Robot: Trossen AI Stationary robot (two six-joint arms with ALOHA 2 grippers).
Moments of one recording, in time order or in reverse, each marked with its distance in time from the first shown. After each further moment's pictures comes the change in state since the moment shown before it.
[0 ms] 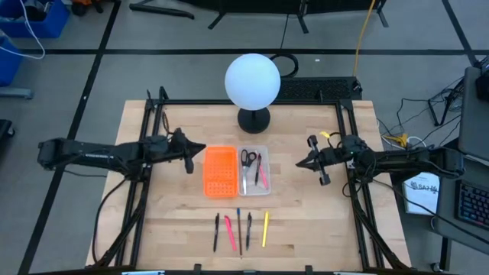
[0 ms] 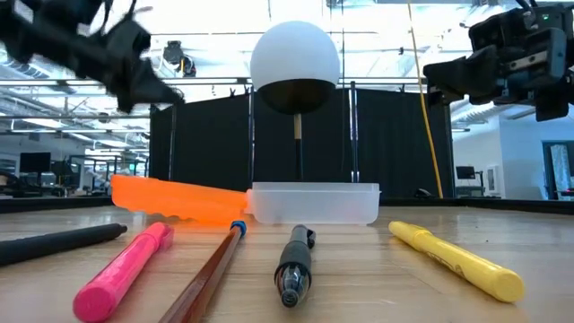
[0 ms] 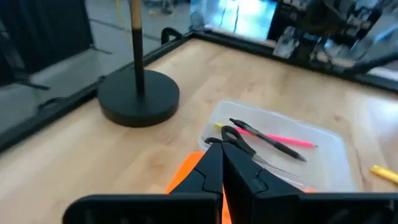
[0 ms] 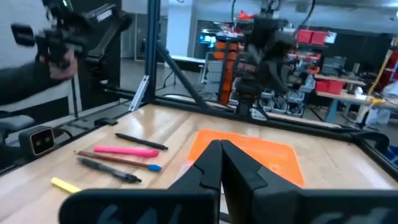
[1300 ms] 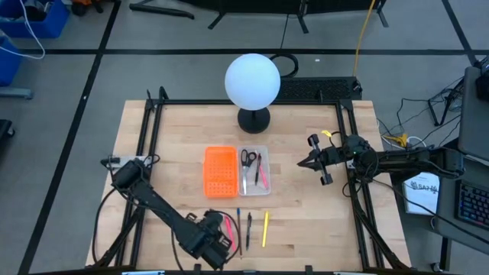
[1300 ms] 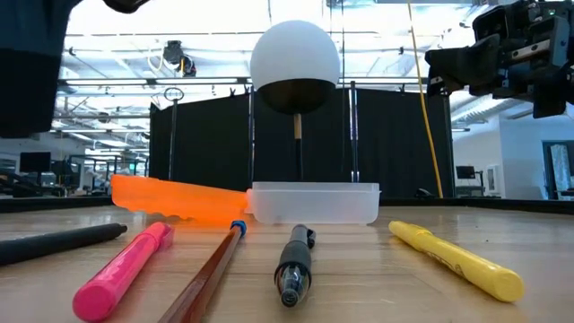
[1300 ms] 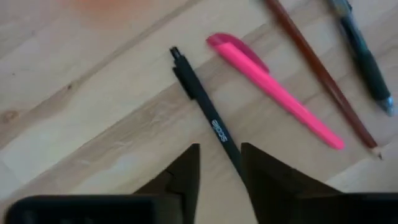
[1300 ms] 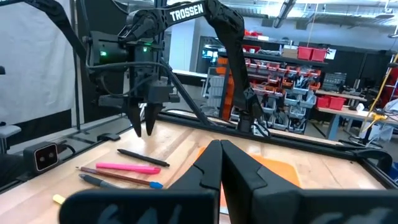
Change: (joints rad) left arm -0.737 1.332 1.331 -1.250 0.077 -1.464; right arm 0.000 0.001 0.000 0.078 -0.016 0.035
